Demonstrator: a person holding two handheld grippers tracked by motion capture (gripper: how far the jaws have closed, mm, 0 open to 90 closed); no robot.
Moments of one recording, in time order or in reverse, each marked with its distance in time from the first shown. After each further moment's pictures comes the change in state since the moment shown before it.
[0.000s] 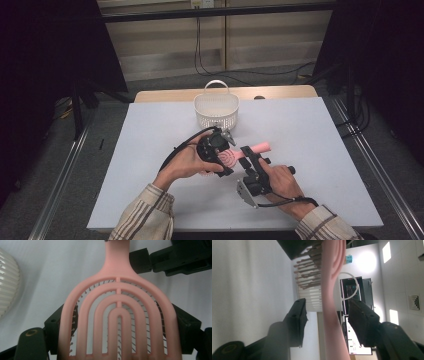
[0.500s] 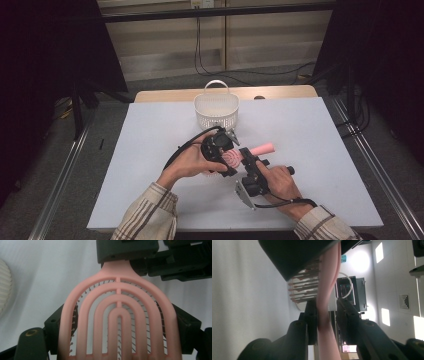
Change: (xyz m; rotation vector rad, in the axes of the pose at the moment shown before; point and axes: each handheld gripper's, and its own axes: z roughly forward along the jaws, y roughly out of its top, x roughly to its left) left arm -0.001 0.009 0.005 0.001 -0.024 -0.003; right arm 0.003 0.003 0.000 0.012 -0.053 -0.012
